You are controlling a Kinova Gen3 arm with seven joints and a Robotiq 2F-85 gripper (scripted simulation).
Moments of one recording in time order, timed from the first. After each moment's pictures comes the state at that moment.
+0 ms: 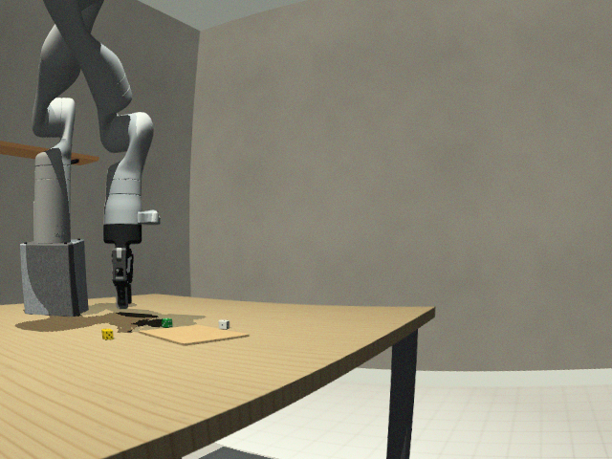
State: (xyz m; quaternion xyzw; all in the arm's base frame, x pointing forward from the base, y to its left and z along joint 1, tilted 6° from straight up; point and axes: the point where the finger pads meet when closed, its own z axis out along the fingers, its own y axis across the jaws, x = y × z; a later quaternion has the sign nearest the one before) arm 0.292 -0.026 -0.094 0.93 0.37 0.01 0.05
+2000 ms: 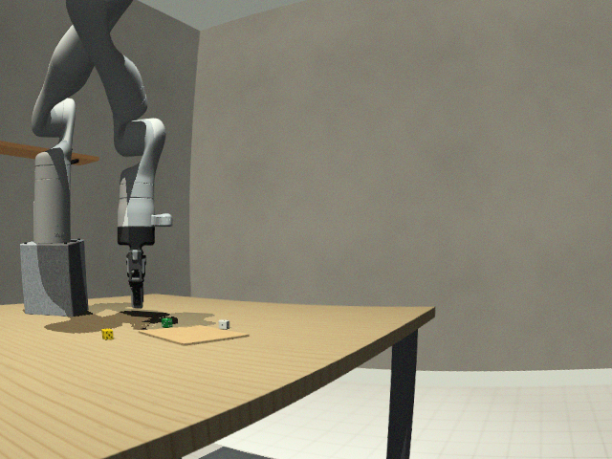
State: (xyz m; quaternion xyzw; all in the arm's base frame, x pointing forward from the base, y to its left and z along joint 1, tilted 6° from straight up) arm 0.285 0.017 -0.101 0.92 0.38 0.01 0.05
